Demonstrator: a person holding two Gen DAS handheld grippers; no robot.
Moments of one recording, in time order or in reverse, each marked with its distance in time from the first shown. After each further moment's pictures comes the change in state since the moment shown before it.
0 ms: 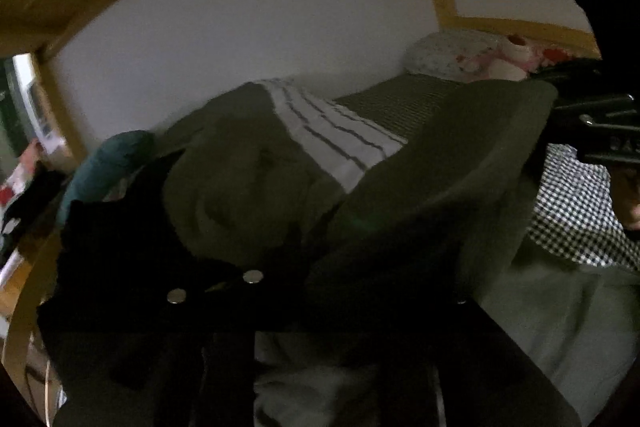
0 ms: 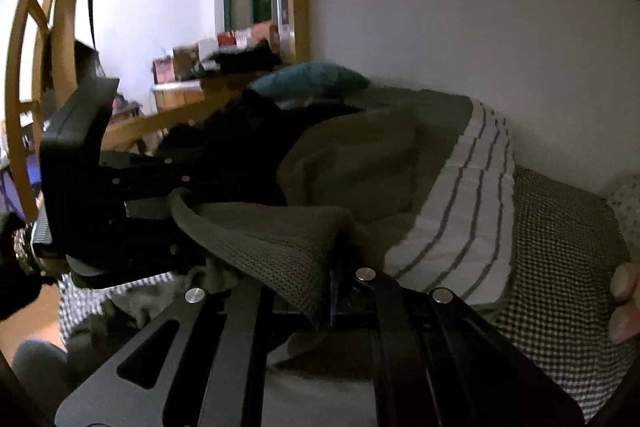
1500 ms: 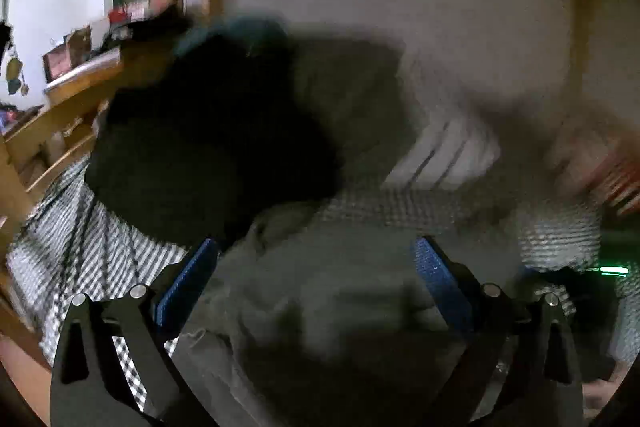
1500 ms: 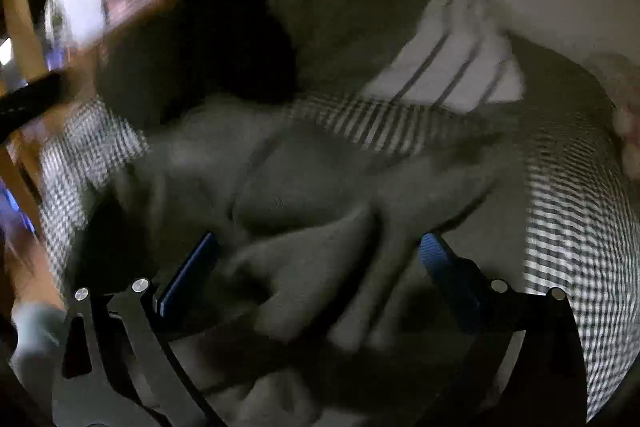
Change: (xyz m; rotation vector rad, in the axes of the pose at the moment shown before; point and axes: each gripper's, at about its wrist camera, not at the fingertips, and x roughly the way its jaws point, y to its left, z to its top) left arm -0.049 -0.004 -0.123 -0.546 0.257 0.290; right arm 0.044 0.060 -0.154 0.111 0.462 -0.155
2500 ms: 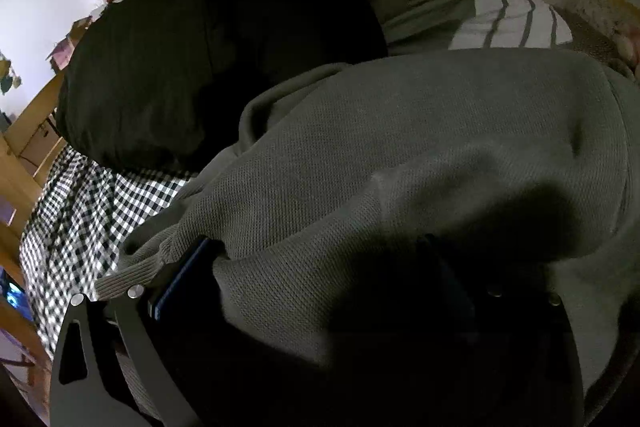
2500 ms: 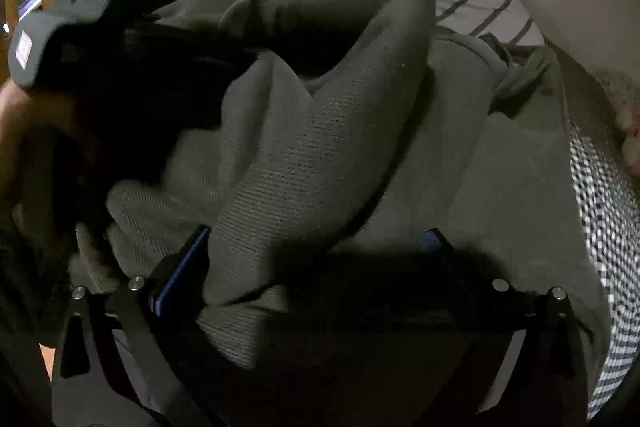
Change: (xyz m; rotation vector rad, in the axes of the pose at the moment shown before) left arm 0.099 -0.013 -0.062 0.118 0.143 0.161; right arm 0.010 0.038 -0.105 -0.121 0.063 -0.051
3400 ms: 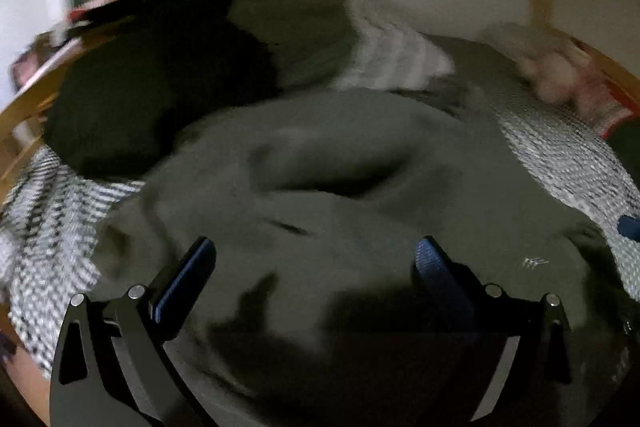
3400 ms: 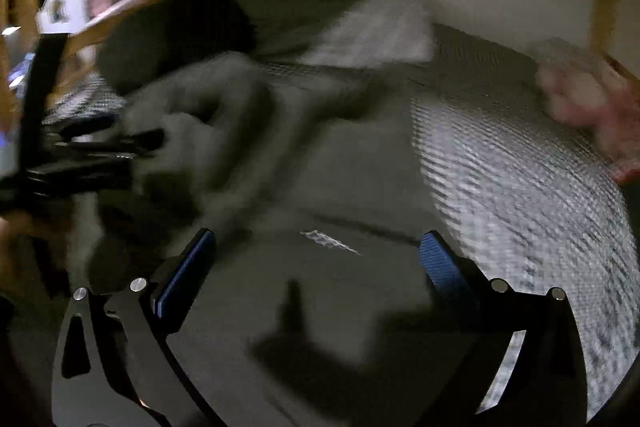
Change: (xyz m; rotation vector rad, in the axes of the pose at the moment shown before) left arm -0.121 -0.051 -0.057 0.036 -0.143 -0.293; right arm -0.117 -0.097 -0.061 0.229 -0.165 -0.090
